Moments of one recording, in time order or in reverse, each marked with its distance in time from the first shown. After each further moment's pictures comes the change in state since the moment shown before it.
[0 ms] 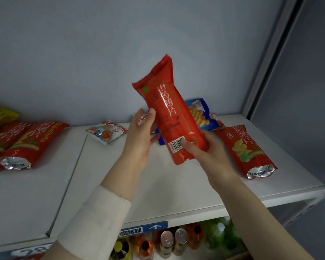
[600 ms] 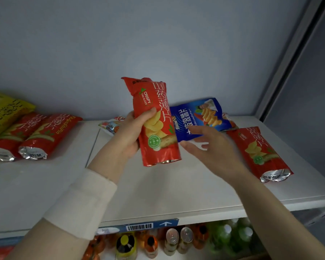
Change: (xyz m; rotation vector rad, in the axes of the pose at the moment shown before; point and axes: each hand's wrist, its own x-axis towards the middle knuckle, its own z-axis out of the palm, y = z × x) left_hand 0.012 0.022 -0.047 0.074 0.075 -0.191; right_hand 0.000 -0.022 0.016 -0.648 -0.168 -0.175
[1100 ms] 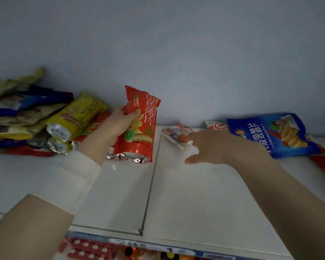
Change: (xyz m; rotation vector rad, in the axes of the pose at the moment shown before) left_hand 0.021 0.076 -0.211 0.458 0.342 0.089; right_hand 0.080 -0.128 0.117 -0.855 -0.617 -0.279
